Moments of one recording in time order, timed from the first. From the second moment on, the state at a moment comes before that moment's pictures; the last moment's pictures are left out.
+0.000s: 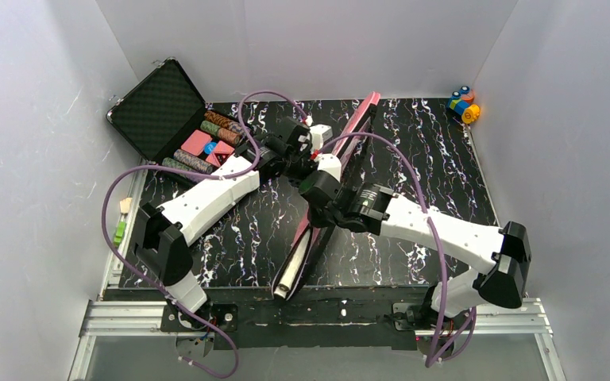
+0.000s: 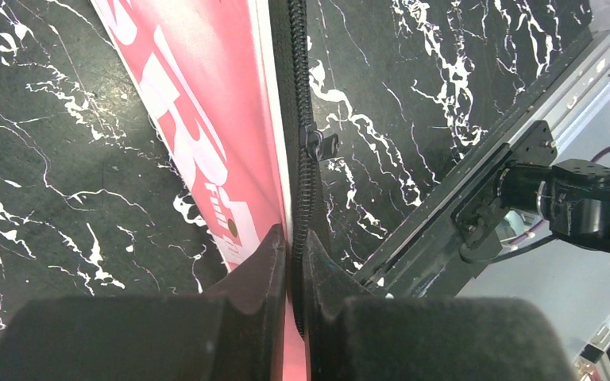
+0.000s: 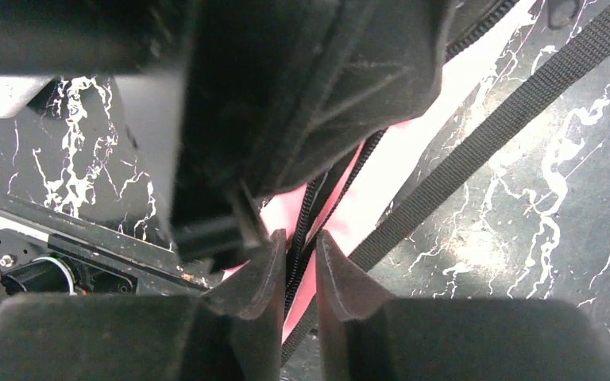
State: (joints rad) left arm -0.72 1.65 1.52 -0.69 0.30 -0.28; right arm 1.13 1.45 1.35 -0.80 0.38 0.78
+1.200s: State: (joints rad) left arm -0.48 1.21 1.21 -0.75 0.57 0.82; right arm 1.35 1.22 1.14 -0.95 0.62 0.37
